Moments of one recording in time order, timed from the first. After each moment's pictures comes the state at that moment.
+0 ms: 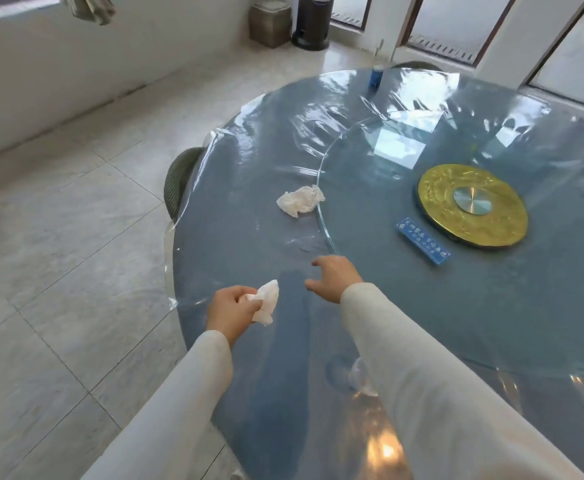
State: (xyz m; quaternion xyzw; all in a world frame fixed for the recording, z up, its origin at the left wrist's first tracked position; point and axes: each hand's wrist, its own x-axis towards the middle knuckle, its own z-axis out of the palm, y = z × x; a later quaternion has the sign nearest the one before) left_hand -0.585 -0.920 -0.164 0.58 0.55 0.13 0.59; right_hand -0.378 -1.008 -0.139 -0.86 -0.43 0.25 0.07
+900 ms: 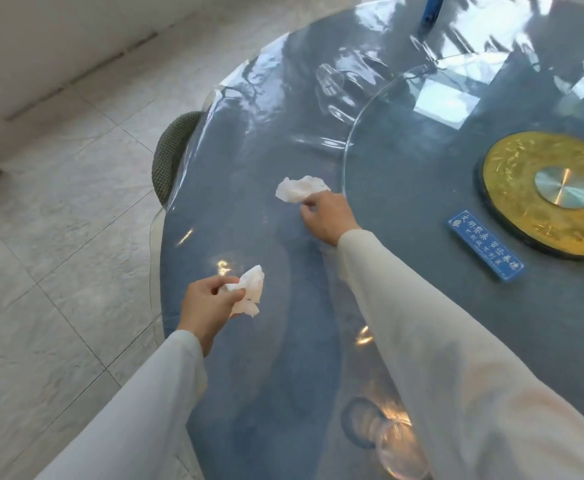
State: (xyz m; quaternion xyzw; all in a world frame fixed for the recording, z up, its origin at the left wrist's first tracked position) left_hand -0.549 -0.846 -0.202 0.52 0.61 0.13 0.58; right_hand -0.291 -0.858 -0.196 -0.84 -0.43 0.23 0.22
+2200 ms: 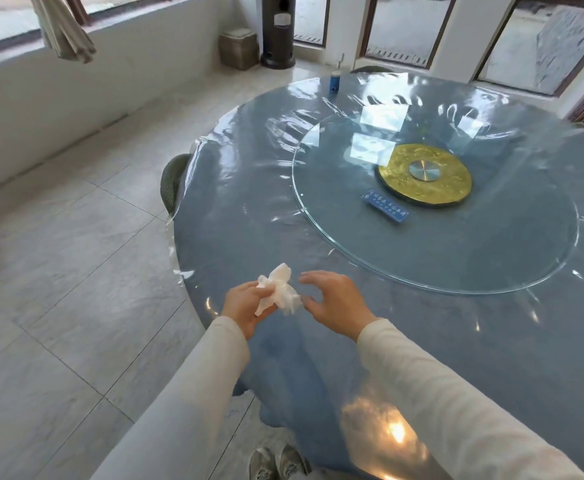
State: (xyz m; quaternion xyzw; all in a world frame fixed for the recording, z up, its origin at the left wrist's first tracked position) left_hand -0.633 -1.031 -0.110 0.39 0.49 0.12 0.77; right_hand -0.508 -1.170 -0.107 -0.82 -0.47 0.15 0.28
